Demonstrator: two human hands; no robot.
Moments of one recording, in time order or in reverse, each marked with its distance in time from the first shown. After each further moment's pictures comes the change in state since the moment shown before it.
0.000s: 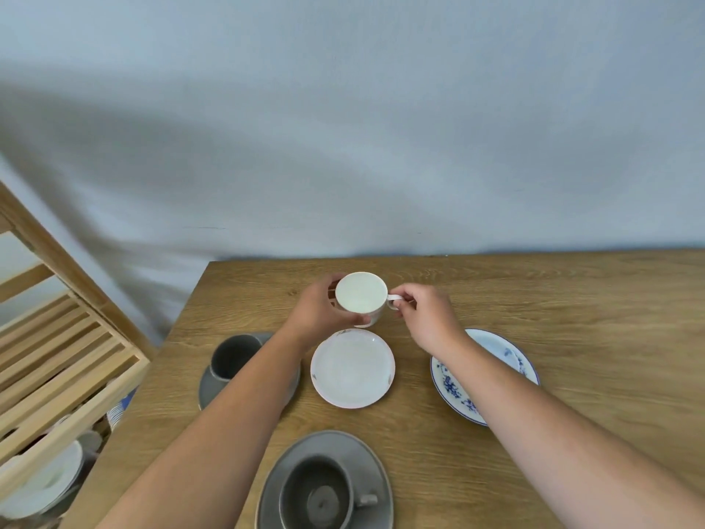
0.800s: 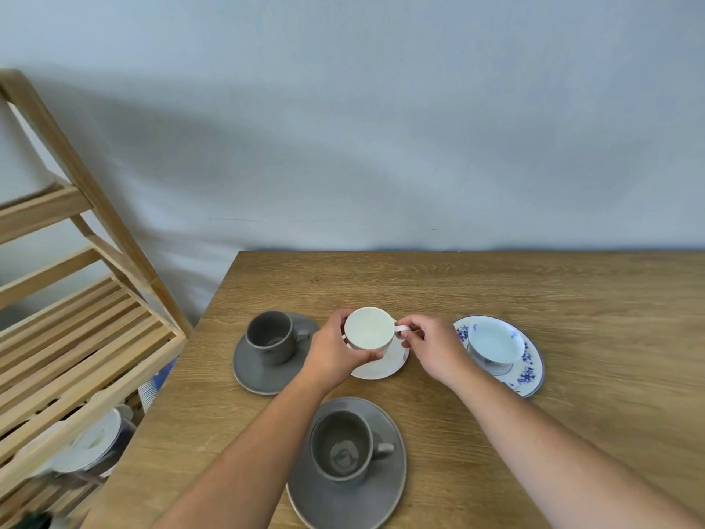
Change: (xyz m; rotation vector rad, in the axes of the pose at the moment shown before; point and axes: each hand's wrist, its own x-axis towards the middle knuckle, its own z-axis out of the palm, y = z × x) left_hand -0.088 -0.030 0.017 0.043 0.097 -0.076; right_hand -0.068 0.003 0.016 0.023 -0.145 0.056
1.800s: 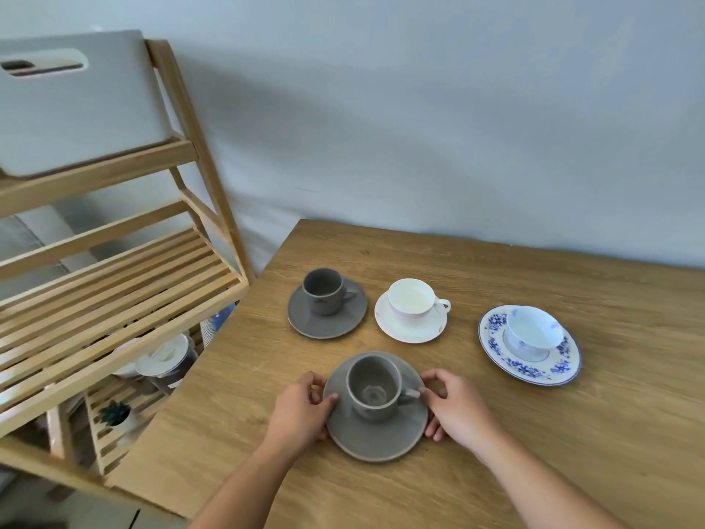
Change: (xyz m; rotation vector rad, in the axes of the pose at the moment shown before) left_hand -0.147 -0.075 -0.028 -0.046 0.143 -0.404; right_hand -0.108 0.016 0.034 0.128 -0.290 0.202
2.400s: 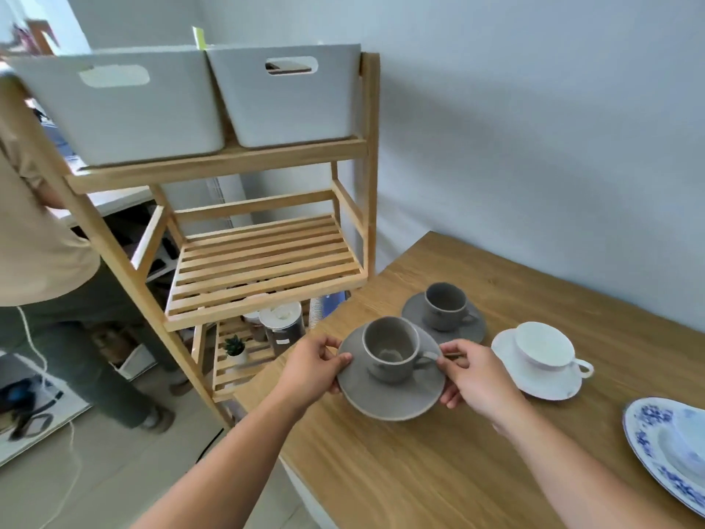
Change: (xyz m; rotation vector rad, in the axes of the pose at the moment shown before) left_hand -0.031 -0.013 -0.100 -0.233 0.320 -0.053; right_hand 0.035 -0.096 0.059 -0.067 -0.283 -0.287
